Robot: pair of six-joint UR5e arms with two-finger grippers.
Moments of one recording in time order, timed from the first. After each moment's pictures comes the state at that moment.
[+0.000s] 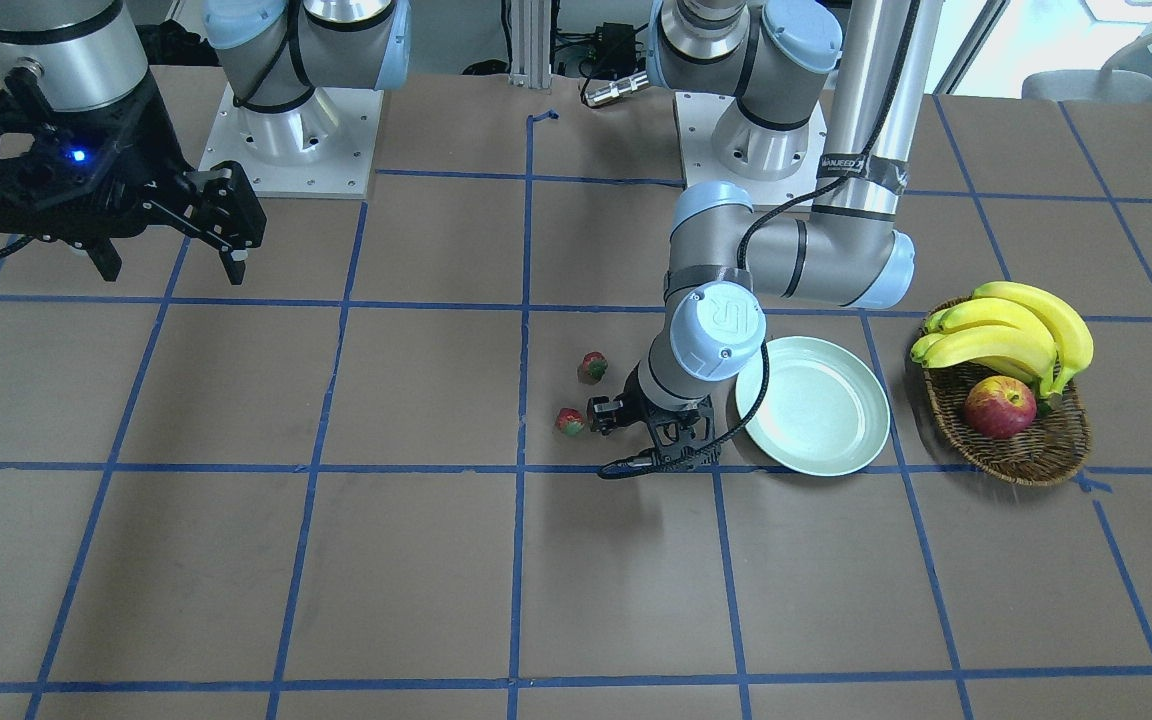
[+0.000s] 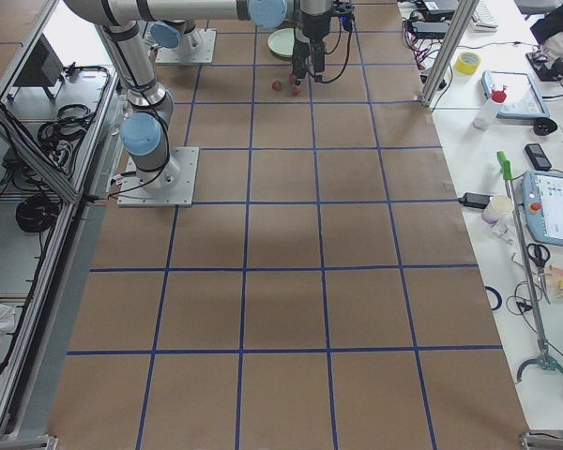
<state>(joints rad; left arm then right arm) -1.71 -2.01 -1.90 -0.94 1.43 -0.34 1.55 -1.56 1.53 -1.65 -1.64 -0.06</state>
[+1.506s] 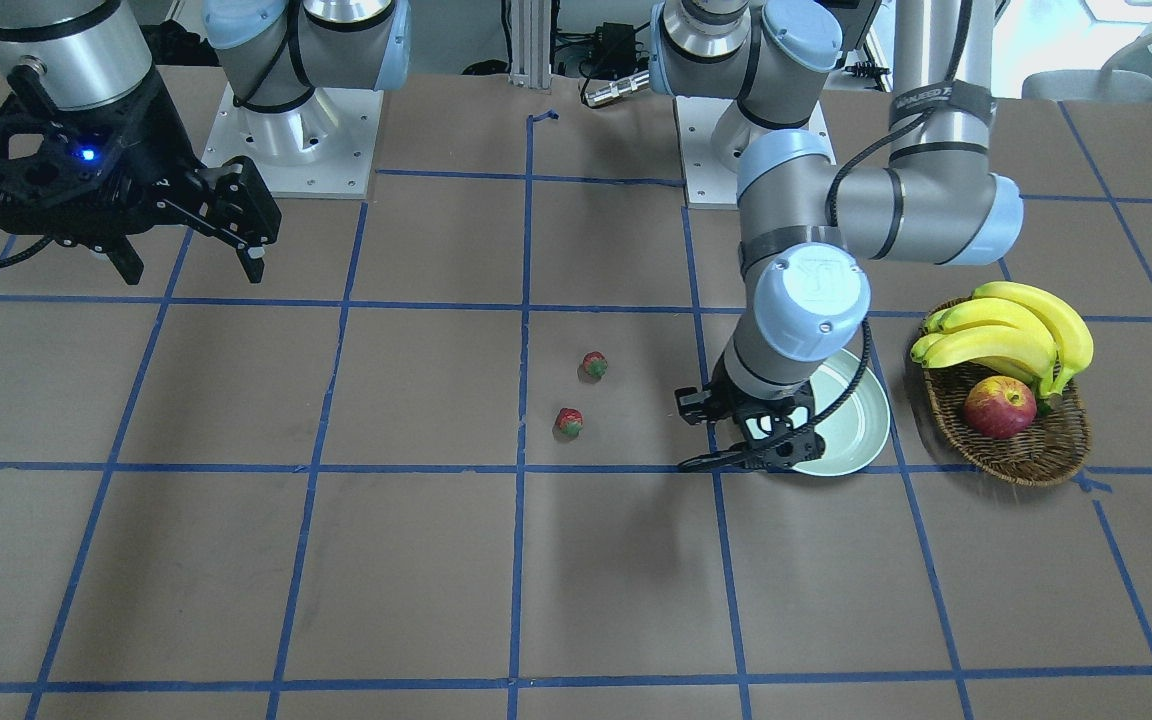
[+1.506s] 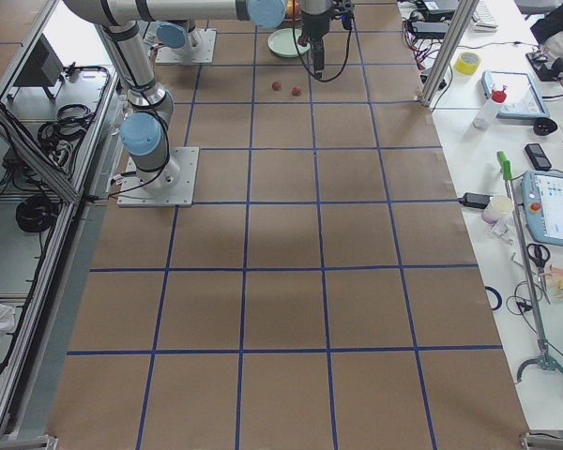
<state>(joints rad) -1.52 -1.87 -1.77 -1.23 1.63 -0.10 1.55 -1.56 1.53 -1.65 -1.57 -0.06</state>
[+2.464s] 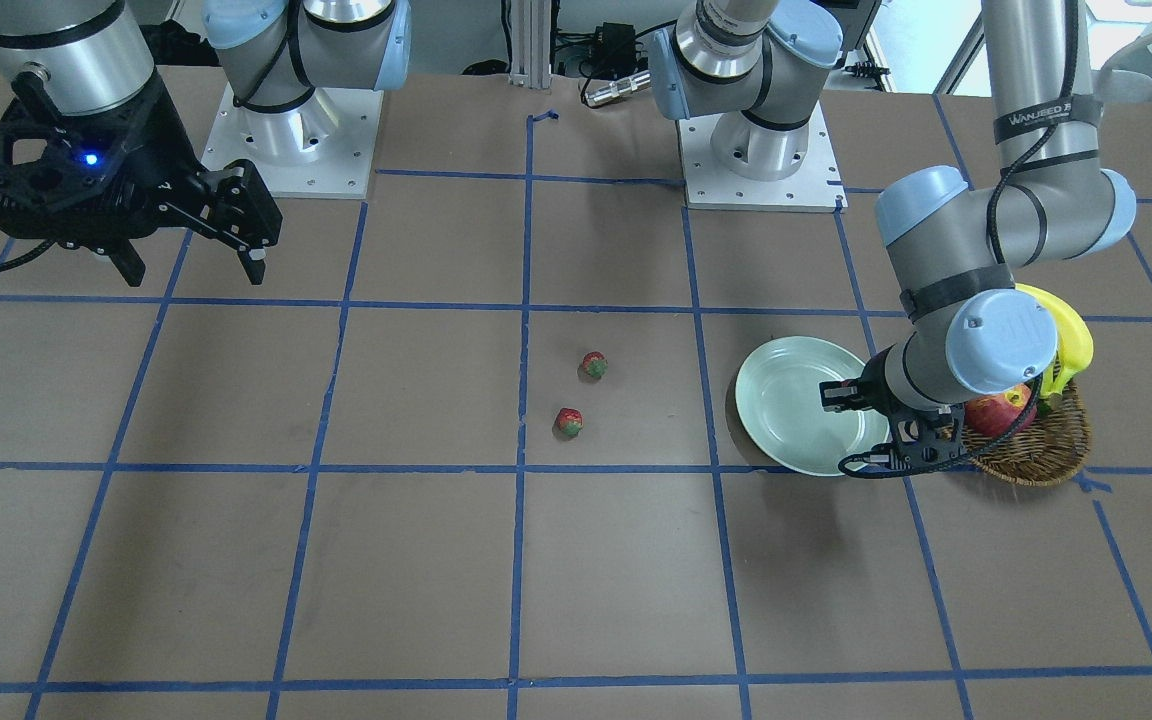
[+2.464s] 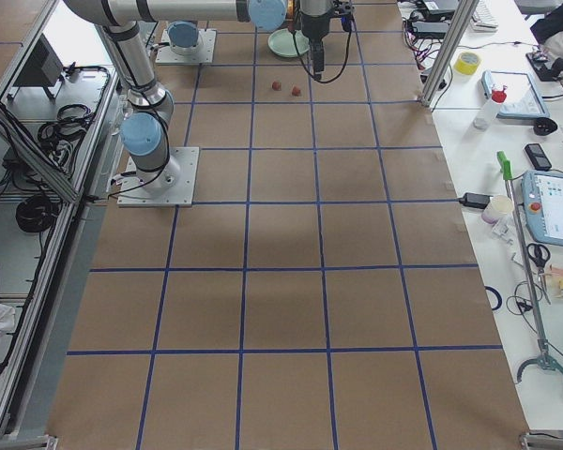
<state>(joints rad) -1.32 -1.91 -1.86 -1.23 1.71 0.16 1.55 -1.56 1.54 -1.65 -1.57 -0.07</state>
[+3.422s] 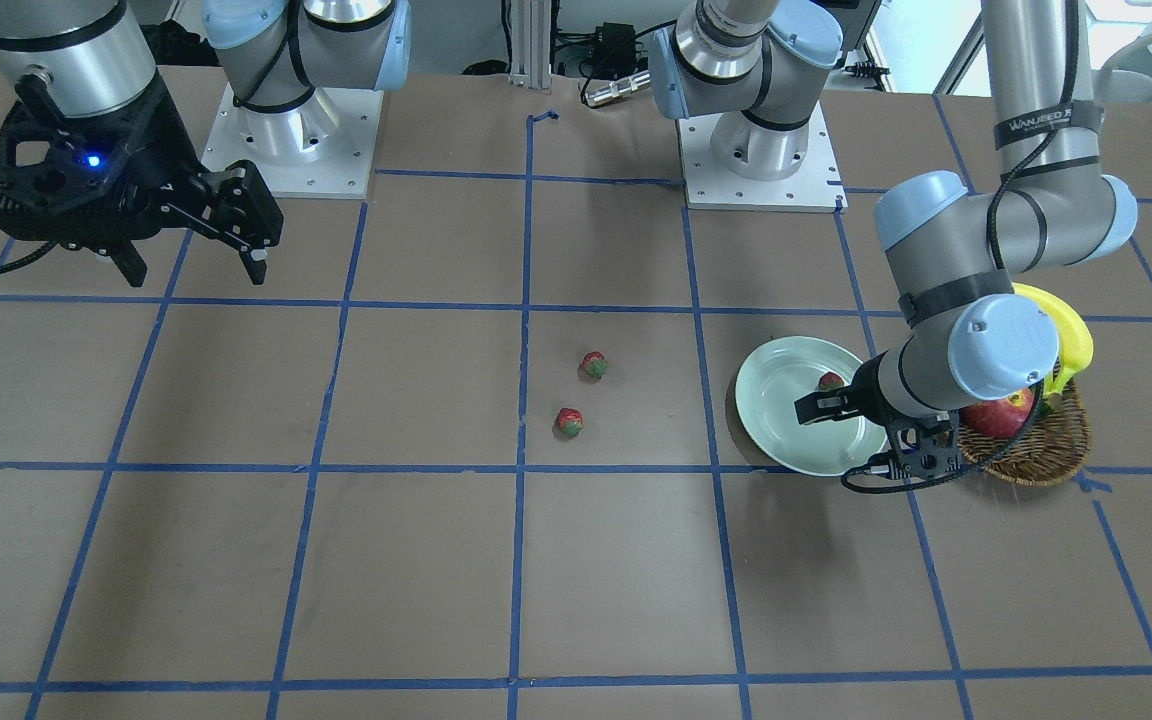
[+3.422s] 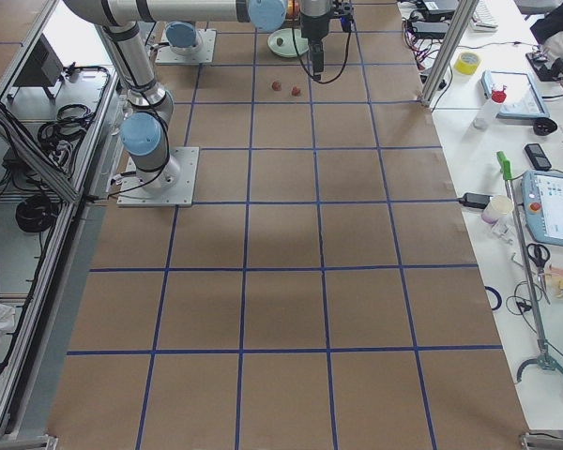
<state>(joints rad) -1.42 -1.88 -1.77 -1.25 1.57 -0.02 1.55 -1.56 1.54 -1.65 -1.57 -0.07</state>
